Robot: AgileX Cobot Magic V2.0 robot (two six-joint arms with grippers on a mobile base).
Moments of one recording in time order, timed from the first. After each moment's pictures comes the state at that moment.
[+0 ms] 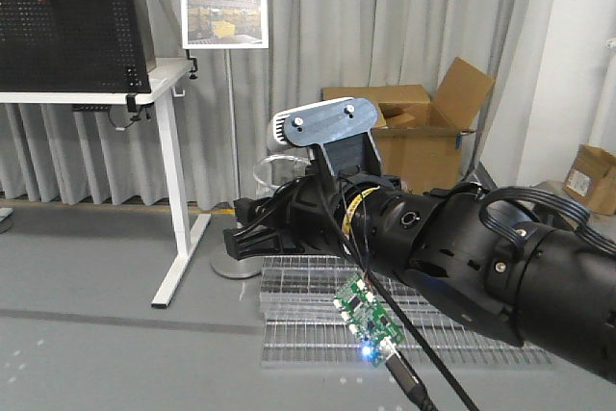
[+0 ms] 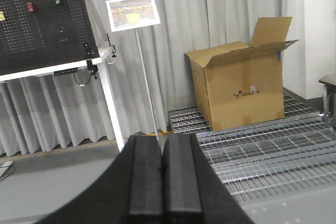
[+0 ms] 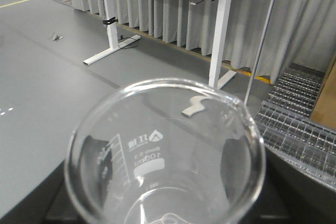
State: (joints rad) left arm -0.13 -0.01 0.03 0.05 0.00 0.09; right arm 0.68 1.61 -1.39 -0.57 0.19 0.52
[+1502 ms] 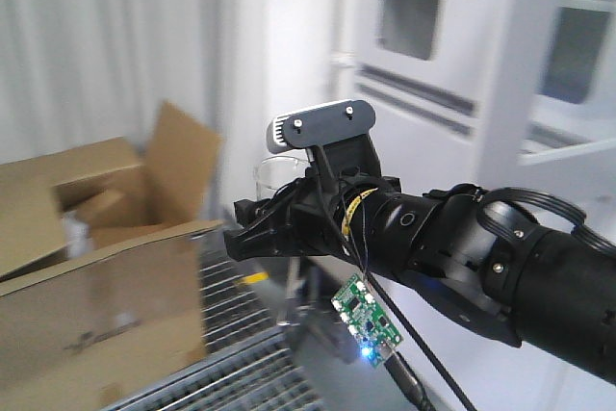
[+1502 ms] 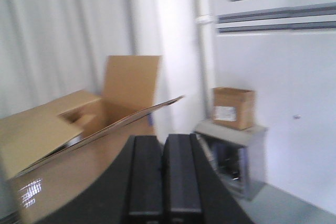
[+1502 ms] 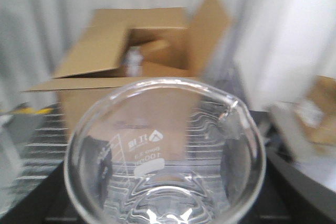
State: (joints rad) left arm -0.13 -0.01 0.03 0.05 0.00 0.09; right arm 0.68 1.62 -1.39 -0.57 0.19 0.52
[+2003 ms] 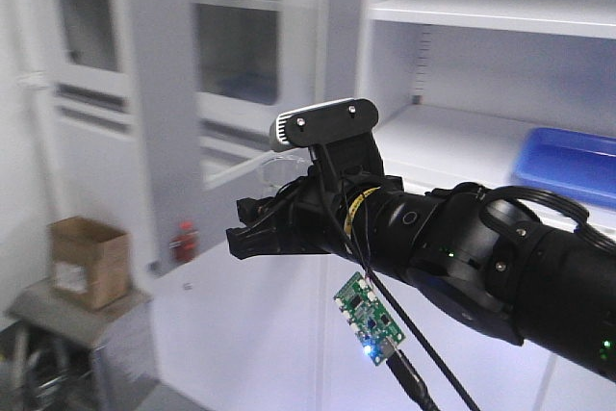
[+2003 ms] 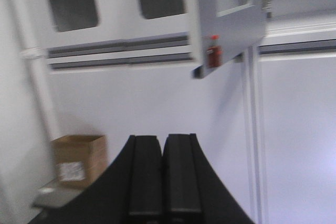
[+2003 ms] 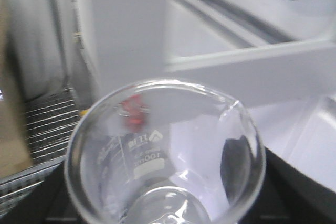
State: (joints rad) left arm -0.13 -0.01 0.03 0.05 0.00 0.09; right arm 0.68 1.62 -1.39 -0.57 0.19 0.52
